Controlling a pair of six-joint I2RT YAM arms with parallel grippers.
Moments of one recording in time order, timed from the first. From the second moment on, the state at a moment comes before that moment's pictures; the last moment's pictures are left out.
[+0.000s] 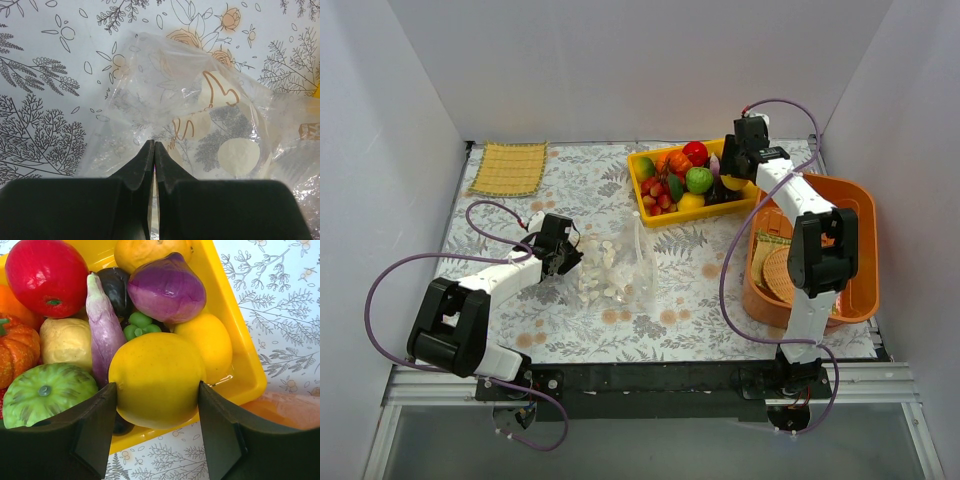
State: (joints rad) left arm -0.36 1.42 0.70 -0.21 -0.21 -0.97; right arm 0.23 1.95 1.65 -0.45 0.26 0.28
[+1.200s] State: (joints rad) left arm -0.36 1.42 0.70 -0.20 -0.20 -0.97; right arm 0.24 2.00 1.69 -0.47 0.23 0.29
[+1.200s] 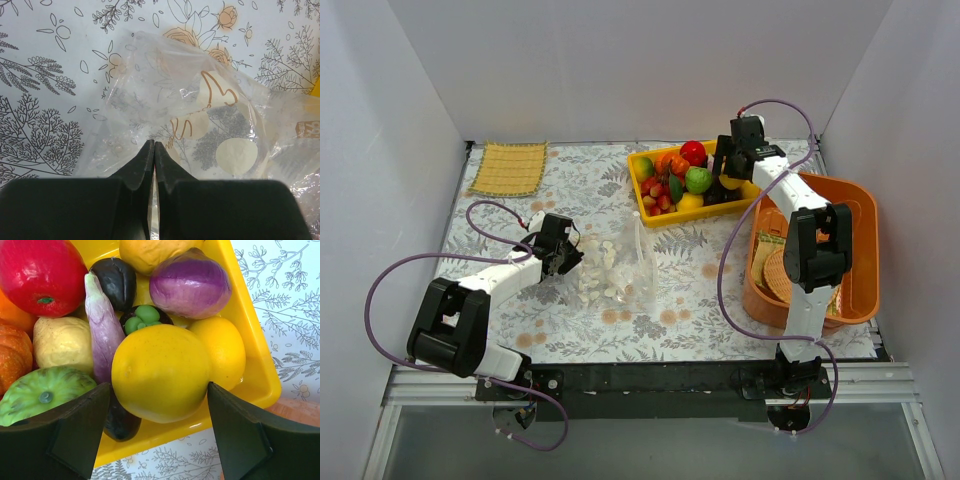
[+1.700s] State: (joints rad) left arm -0.36 1.41 0.70 -0.20 -0.20 -0.97; right arm 0.24 2.00 1.72 -0.50 0.24 0.29
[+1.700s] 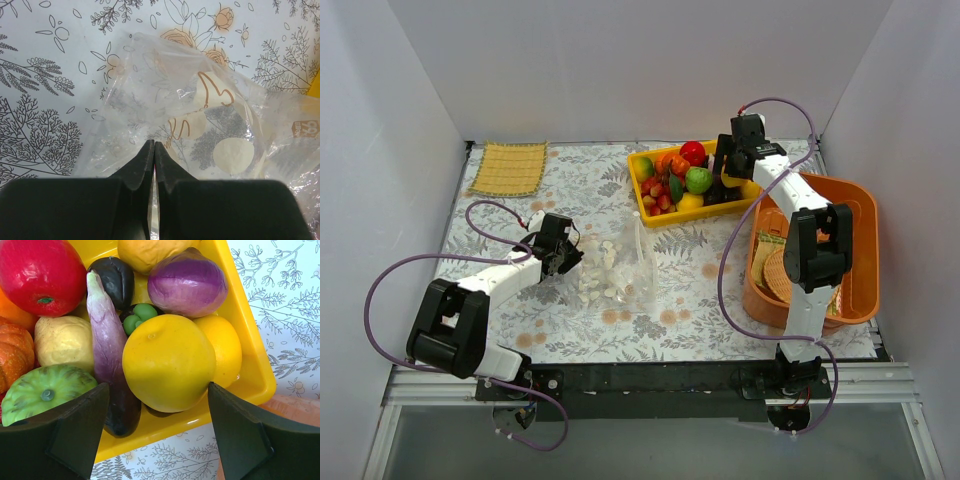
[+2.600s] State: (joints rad) left arm -0.36 1.37 0.70 -0.20 -0.19 -0.96; right arm 0.26 1.84 1.70 -0.53 0.22 0.29
